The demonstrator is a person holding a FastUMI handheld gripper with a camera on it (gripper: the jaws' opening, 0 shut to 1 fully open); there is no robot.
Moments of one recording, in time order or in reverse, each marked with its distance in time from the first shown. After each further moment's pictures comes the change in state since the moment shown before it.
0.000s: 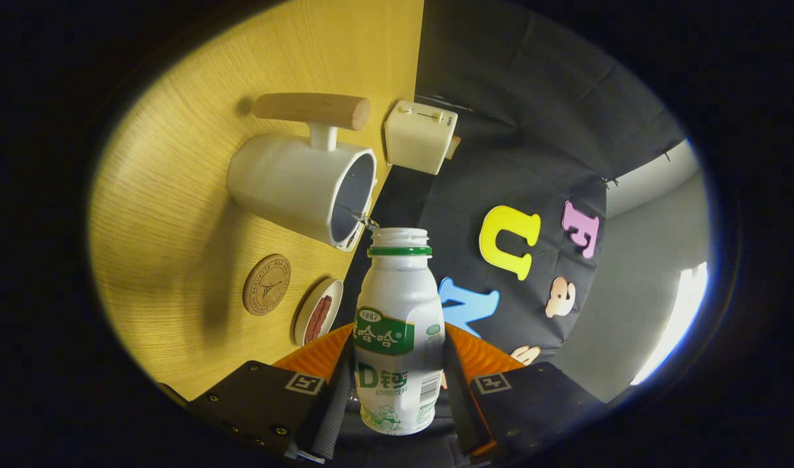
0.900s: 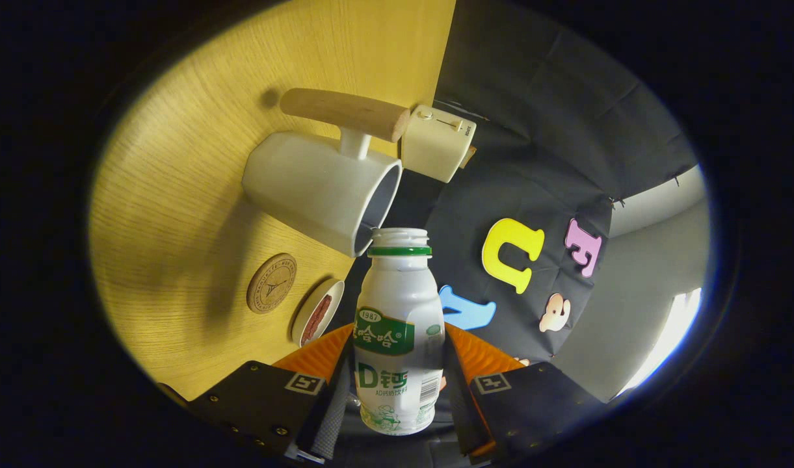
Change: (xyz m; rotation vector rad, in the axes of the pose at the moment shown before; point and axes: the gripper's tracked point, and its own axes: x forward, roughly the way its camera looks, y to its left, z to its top) arm 0.002 0.008 0.011 -0.084 -0.002 0.012
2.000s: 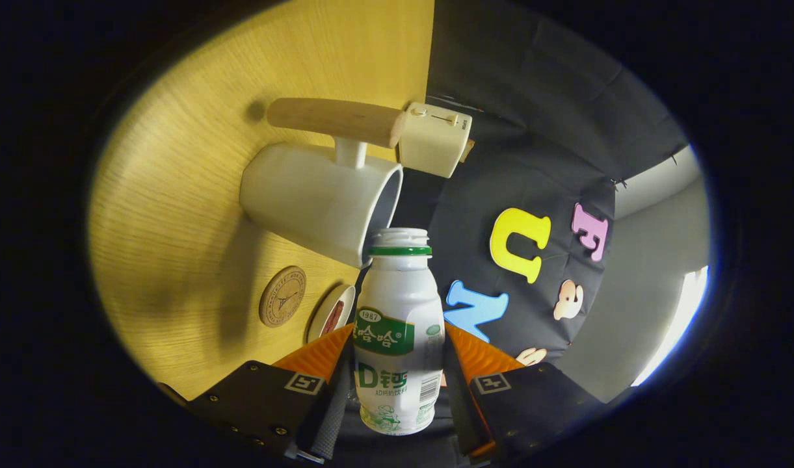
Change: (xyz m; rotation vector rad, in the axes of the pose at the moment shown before) arm 0.001 0.009 0.008 0.119 0.013 0.025
